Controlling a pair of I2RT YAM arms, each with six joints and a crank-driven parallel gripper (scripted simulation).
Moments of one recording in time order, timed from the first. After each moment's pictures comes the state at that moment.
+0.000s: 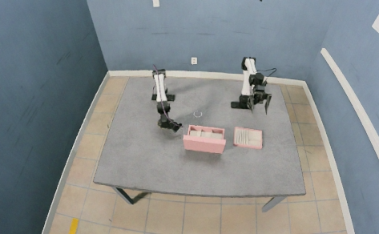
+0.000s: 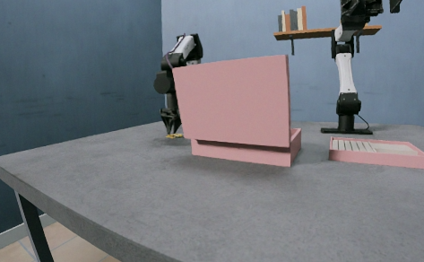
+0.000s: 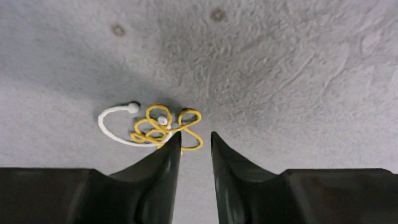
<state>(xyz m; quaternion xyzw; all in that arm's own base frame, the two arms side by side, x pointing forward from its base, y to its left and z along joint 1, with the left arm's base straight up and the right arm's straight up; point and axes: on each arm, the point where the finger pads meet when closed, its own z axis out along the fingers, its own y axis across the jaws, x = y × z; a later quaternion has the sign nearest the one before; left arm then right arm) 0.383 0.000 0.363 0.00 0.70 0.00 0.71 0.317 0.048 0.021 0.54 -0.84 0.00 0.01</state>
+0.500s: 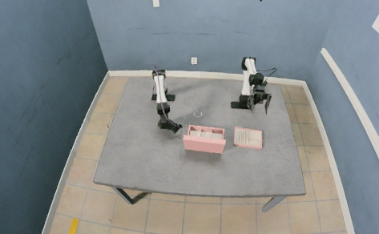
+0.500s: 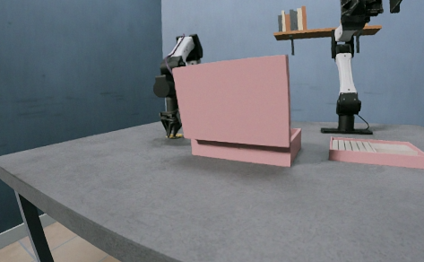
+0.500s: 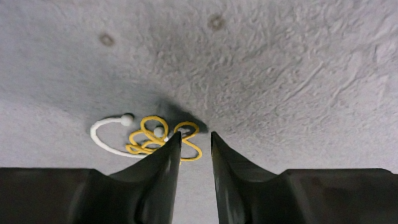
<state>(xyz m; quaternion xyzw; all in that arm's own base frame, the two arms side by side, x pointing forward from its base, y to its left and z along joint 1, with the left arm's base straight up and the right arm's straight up) 0.383 0.000 0.363 0.00 0.70 0.00 0.71 0.318 0.045 0.010 0.53 -0.85 0.00 0.01</state>
